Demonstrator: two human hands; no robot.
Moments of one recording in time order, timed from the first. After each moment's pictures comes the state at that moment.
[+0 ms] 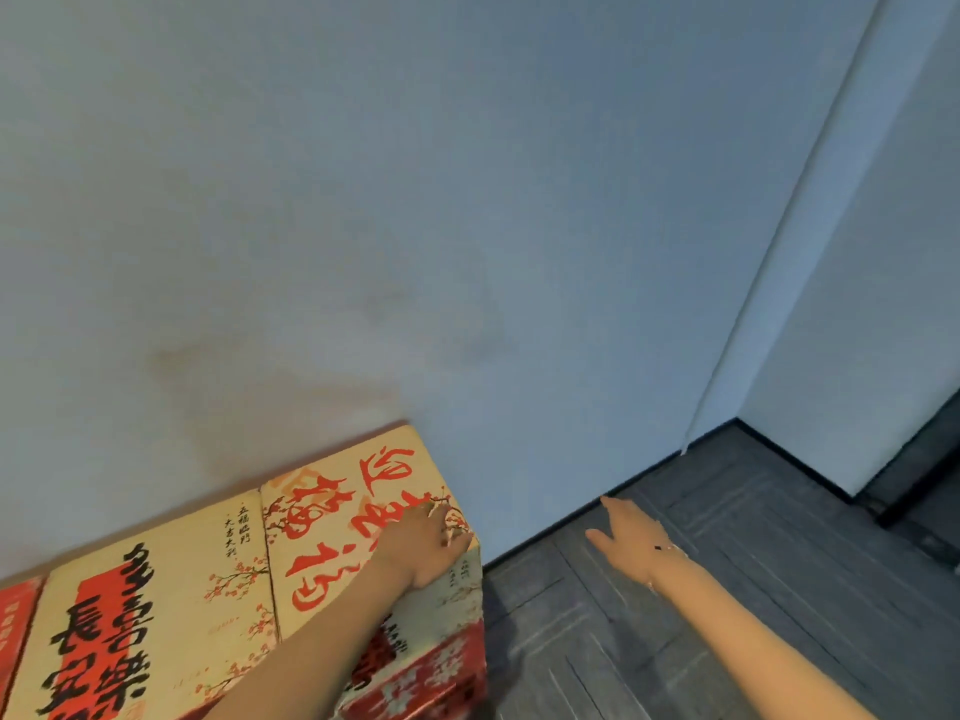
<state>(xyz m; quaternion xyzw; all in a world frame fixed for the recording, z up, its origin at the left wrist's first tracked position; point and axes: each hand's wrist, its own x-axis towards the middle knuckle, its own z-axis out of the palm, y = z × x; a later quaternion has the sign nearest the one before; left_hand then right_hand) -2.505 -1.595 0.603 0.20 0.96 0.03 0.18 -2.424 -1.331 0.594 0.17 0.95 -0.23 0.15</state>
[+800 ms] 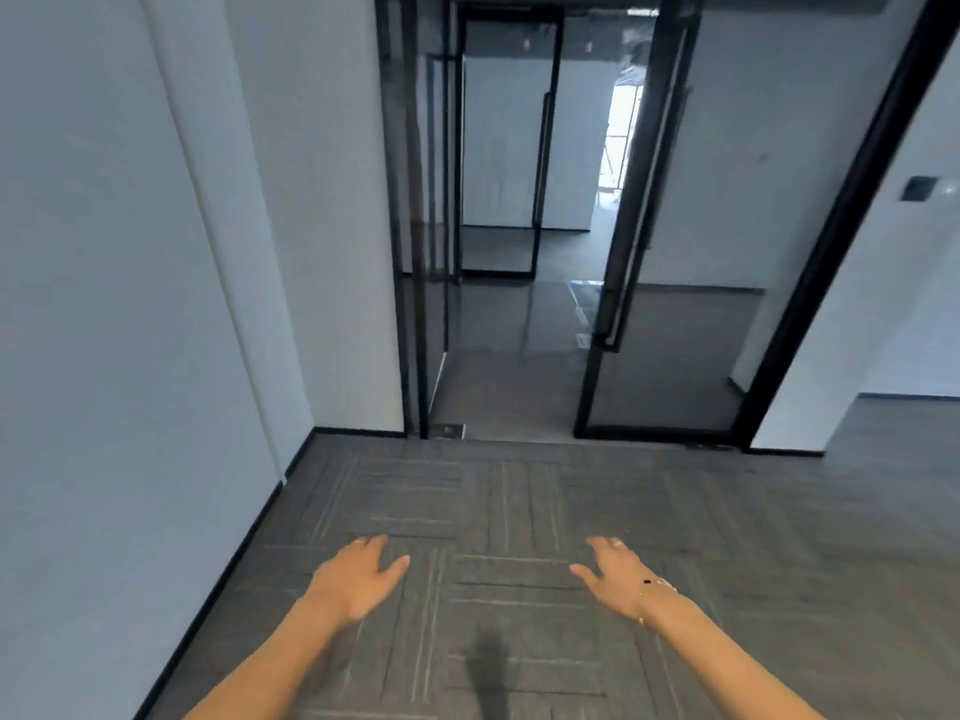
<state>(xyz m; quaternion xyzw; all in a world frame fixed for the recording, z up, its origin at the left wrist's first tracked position) -2.165 -1.279 0.621 0.57 0.79 0.02 0.21 -1.846 -1.192 0.633 0.60 0.76 -0.25 0.05</state>
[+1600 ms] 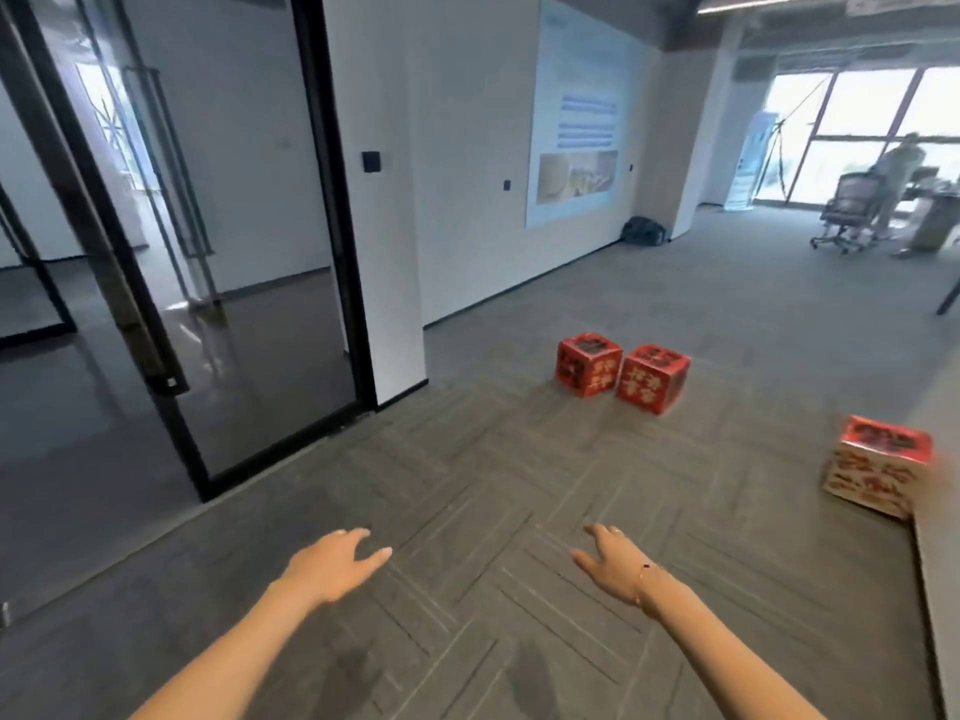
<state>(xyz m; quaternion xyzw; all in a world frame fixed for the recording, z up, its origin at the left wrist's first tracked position) -1.626 -1.104 0.634 0.86 0.46 -0.09 0.20 -1.337 -1.317 0.628 0.86 0.42 -0.26 -0.11</state>
